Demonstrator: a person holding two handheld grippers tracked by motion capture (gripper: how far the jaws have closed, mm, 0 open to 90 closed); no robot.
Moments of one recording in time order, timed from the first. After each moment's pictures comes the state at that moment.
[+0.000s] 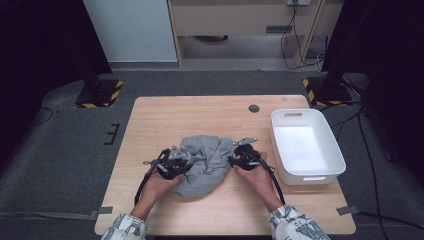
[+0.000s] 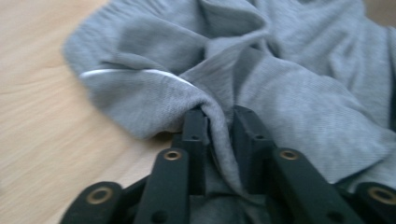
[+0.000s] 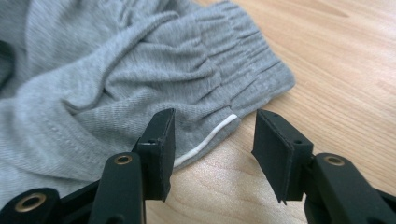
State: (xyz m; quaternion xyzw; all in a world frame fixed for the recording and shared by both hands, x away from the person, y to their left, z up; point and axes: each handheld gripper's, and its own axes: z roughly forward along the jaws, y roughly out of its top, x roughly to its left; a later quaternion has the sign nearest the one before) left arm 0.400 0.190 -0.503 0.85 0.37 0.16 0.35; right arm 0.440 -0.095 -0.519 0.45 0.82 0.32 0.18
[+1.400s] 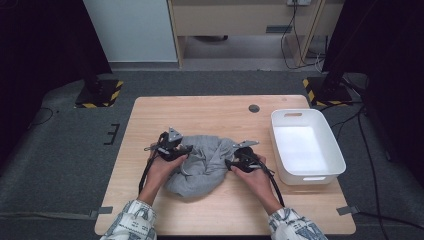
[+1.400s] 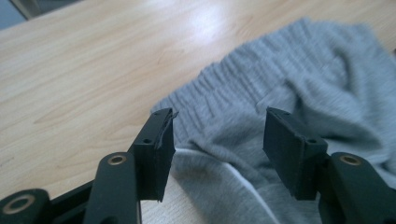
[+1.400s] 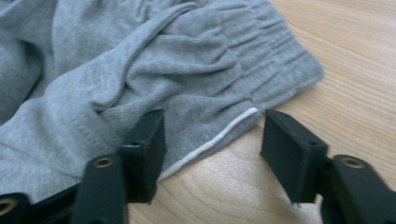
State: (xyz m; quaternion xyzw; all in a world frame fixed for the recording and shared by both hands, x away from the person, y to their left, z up) left arm 0.451 0.185 -0.497 0.81 0.41 0.22 0.35; right arm 0.433 -0.092 -0.527 0.46 0.81 0.34 0.14
